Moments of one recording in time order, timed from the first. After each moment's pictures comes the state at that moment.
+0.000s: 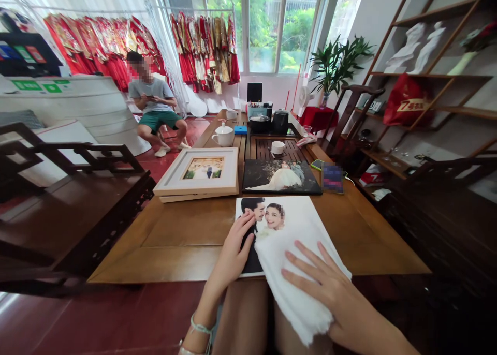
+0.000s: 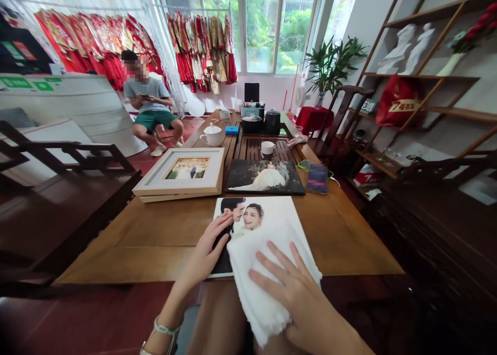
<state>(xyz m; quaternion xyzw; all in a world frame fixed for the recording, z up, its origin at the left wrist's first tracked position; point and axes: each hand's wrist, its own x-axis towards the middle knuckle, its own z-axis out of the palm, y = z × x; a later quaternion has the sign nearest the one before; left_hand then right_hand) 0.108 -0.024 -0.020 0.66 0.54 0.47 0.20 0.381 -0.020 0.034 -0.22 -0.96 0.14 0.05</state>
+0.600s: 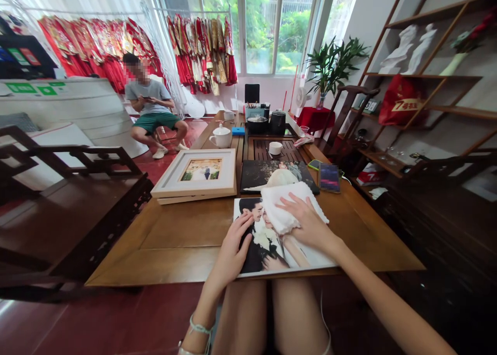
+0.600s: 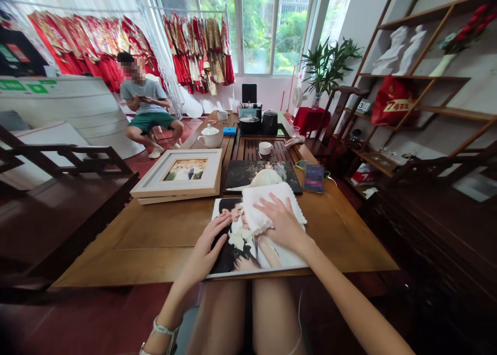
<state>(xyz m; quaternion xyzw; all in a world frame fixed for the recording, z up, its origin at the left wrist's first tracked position) 0.107 -0.023 -0.022 0.67 0.54 0.47 0.21 0.332 0.091 0.026 -0.34 -0.92 0.13 0.15</state>
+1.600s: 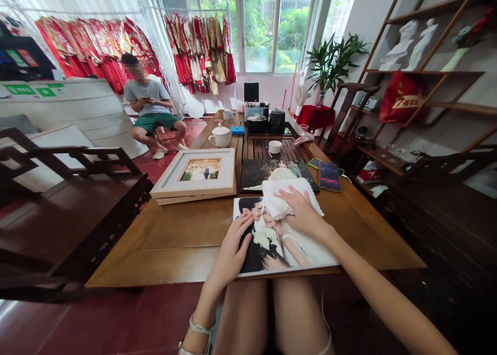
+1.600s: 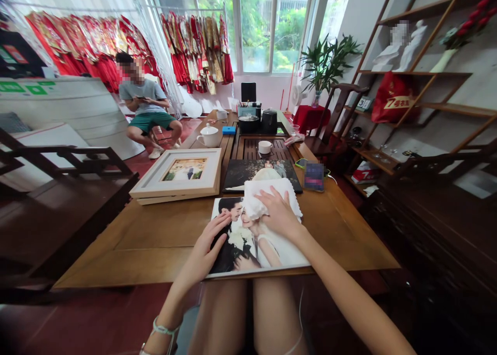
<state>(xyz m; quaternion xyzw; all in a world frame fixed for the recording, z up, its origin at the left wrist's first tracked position) 0.107 -0.023 -0.019 0.66 0.55 0.46 0.22 0.314 0.107 0.034 -0.40 -0.90 0.13 0.14</state>
